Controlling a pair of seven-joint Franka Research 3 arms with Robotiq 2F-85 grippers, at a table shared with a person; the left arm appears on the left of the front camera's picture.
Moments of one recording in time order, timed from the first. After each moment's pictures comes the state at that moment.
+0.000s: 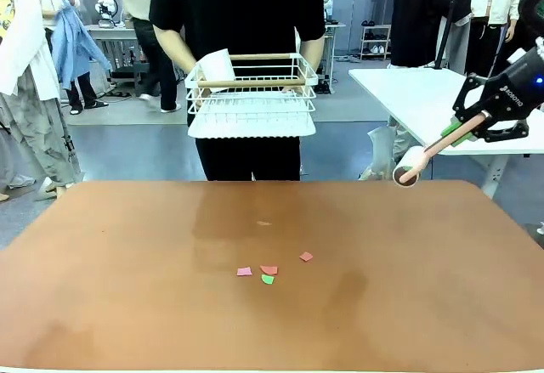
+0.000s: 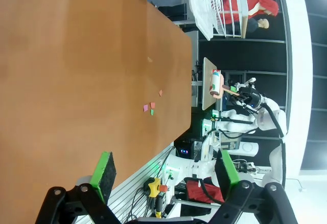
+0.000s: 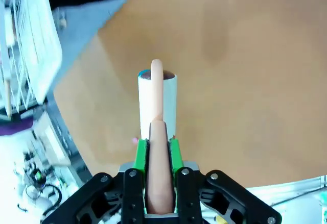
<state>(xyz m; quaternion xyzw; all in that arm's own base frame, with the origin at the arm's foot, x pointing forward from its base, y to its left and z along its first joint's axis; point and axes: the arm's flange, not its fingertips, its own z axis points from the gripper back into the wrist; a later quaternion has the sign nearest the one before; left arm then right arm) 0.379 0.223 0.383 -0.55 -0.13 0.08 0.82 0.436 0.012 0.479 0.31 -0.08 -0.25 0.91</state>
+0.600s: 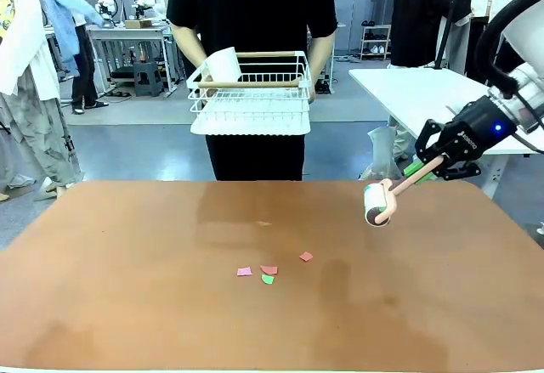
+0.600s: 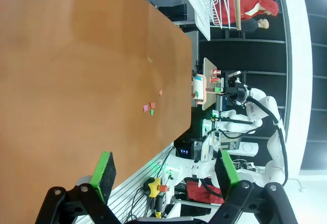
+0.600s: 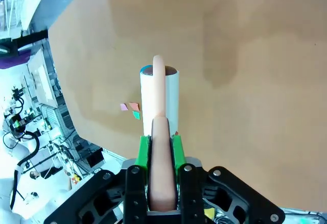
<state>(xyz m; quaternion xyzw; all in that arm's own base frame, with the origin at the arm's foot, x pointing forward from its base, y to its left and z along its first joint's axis) 0.379 0.223 0.383 -0.55 -0.13 0.08 0.82 0.464 0.037 0.400 0.35 -0.01 -0.11 0.93</state>
